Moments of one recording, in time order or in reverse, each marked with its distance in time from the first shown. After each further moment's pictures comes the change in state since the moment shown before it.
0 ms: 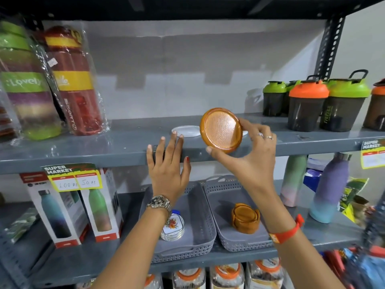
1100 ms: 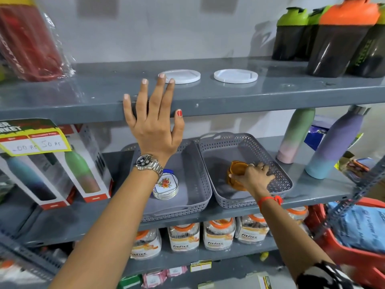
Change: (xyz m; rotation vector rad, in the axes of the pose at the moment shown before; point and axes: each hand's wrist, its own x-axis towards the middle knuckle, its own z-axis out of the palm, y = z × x) left_hand -0.002 -0.005 0.027 0.035 0.211 0.021; right_hand -0.094 0.237 0.076 -0.905 -0.775 0.629
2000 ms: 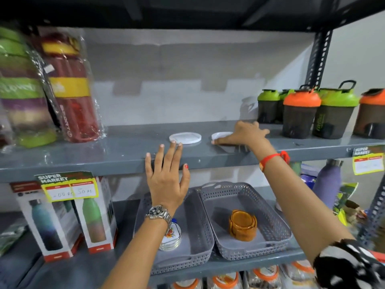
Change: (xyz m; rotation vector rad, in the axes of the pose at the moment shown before) left_hand 0.008 0.006 -0.028 -0.080 -0.197 -0.054; right_hand -0.059 -0.095 -0.278 0.055 0.166 -0.322
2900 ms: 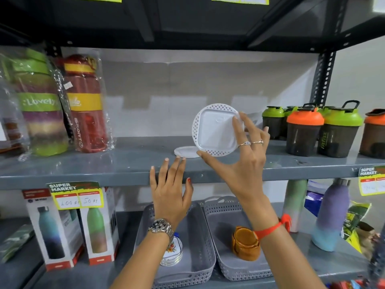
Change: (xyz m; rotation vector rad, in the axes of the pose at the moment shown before) left_hand 0.001 0.004 -0.006 -0.068 -0.025 -0.031; right_hand -0.076 -0.019 0.033 0.517 1.165 -0.608
